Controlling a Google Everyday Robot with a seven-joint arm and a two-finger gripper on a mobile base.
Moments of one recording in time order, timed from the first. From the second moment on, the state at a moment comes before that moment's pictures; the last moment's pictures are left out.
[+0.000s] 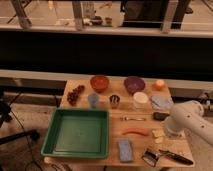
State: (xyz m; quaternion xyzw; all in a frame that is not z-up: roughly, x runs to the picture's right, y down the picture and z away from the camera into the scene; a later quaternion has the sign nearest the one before) arm 0.324 0.260 0.779 -0.34 0.00 0.09 0.94
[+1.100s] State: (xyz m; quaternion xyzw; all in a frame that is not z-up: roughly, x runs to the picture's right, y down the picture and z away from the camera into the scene) arm 0.352 0.235 0.792 -0.31 0.01 0.12 0.94
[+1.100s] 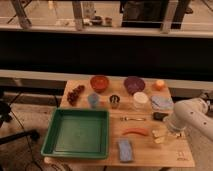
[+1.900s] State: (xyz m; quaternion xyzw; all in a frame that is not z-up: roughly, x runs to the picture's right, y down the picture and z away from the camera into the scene) arm 0.377 0.251 0.806 -0.33 0.00 0.15 0.93
